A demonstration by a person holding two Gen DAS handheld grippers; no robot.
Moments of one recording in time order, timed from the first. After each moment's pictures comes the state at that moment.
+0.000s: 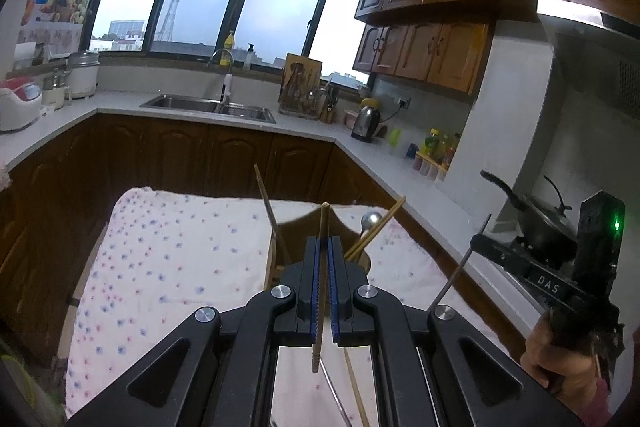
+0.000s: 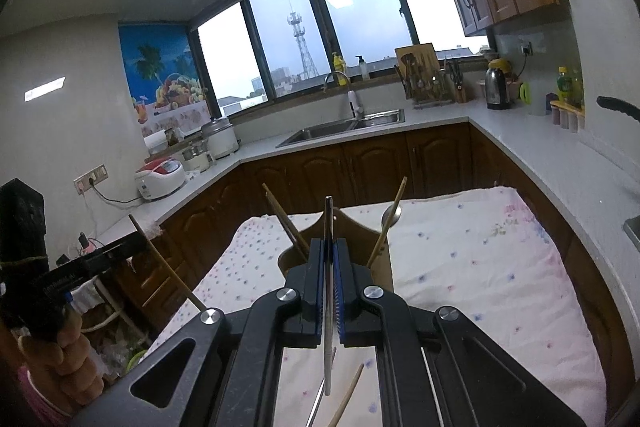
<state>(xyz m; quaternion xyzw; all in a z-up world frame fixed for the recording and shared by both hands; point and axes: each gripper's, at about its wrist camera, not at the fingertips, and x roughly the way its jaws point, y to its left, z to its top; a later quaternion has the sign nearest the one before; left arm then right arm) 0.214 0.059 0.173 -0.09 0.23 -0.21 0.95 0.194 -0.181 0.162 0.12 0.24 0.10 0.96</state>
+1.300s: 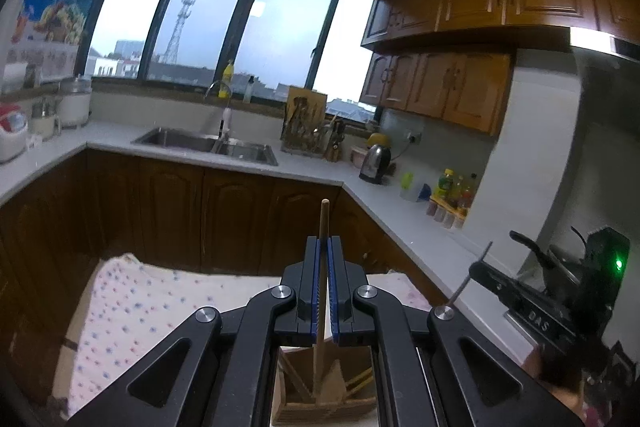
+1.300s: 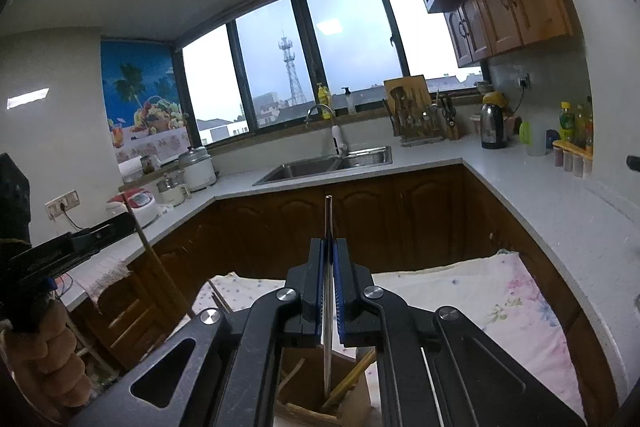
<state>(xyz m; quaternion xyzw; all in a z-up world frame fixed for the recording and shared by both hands) 0.376 0.036 0.166 -0.10 0.19 -0.20 0.96 0.321 -0.203 0.166 0.10 0.20 0.06 0.97</state>
